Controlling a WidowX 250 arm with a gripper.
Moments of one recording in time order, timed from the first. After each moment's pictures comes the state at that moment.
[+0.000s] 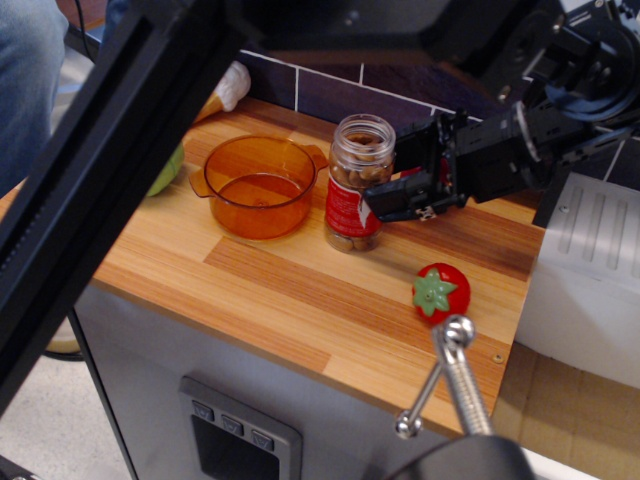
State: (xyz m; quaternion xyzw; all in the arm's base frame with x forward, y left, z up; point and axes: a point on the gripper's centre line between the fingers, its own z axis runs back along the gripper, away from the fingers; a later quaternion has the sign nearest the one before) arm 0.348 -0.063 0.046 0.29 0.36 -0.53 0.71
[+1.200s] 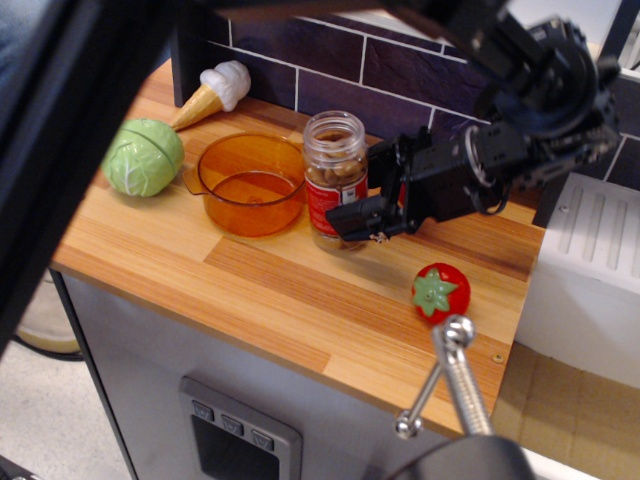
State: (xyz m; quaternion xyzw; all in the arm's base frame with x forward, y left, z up) arm 0.340 -0.045 0.031 0.29 0.30 -0.55 0.73
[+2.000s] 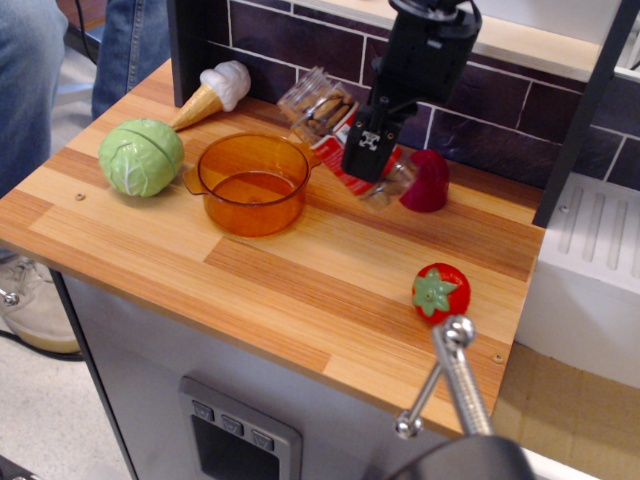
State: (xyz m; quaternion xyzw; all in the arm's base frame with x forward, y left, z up) arm 0.342 -0.052 0.084 0.00 0.07 -0.65 0.76
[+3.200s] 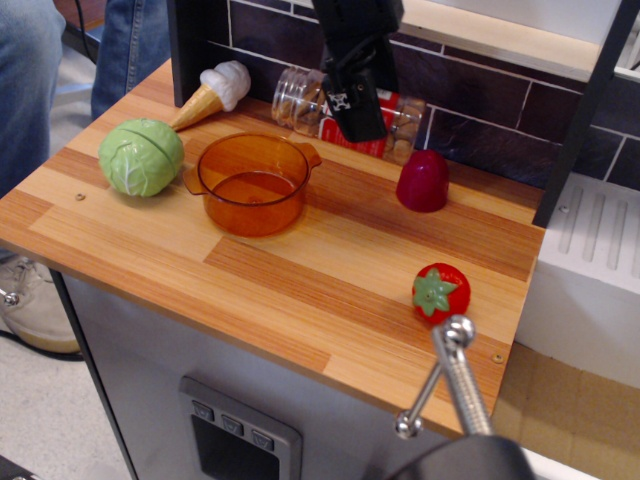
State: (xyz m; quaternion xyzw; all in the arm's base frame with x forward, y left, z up) arm 0.362 -0.033 0.100 -0.13 -0.16 -0.60 0.77
